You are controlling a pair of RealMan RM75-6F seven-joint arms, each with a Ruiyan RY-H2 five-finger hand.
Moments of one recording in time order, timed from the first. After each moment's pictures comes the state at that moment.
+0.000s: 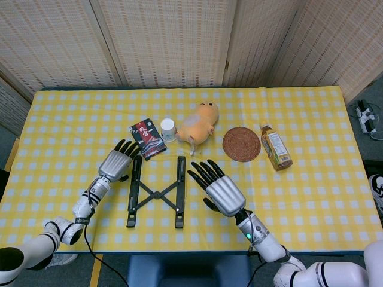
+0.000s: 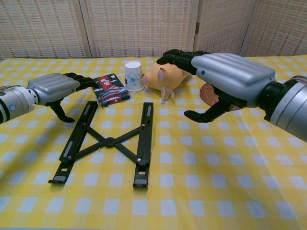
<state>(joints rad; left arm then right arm) -0.77 -1.72 -0.11 -0.82 1.46 0.87 0.06 0.64 -1.56 0.08 -1.73 -1.40 1.18 -0.48</state>
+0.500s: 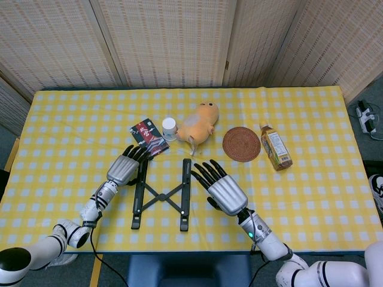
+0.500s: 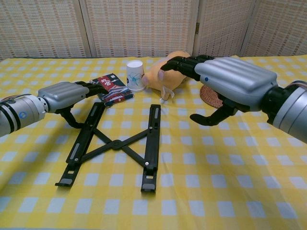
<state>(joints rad) -0.78 -1.76 -0.09 -0.83 1.45 0.88 -0.02 0.63 -1.56 0.06 -1.67 -1.44 1.17 -0.49</state>
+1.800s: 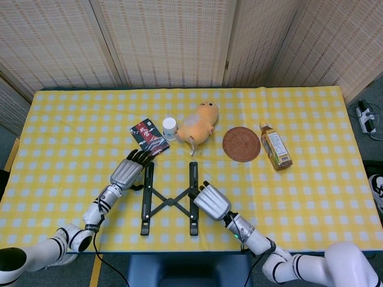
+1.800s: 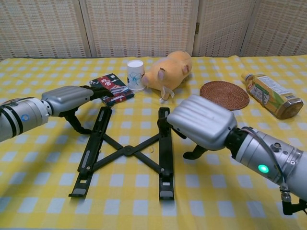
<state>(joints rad) -0.77 -1.73 -0.10 -0.95 1.39 0.87 0.02 0.67 -1.84 0.02 -1.18 -1.64 1.13 -0.51</state>
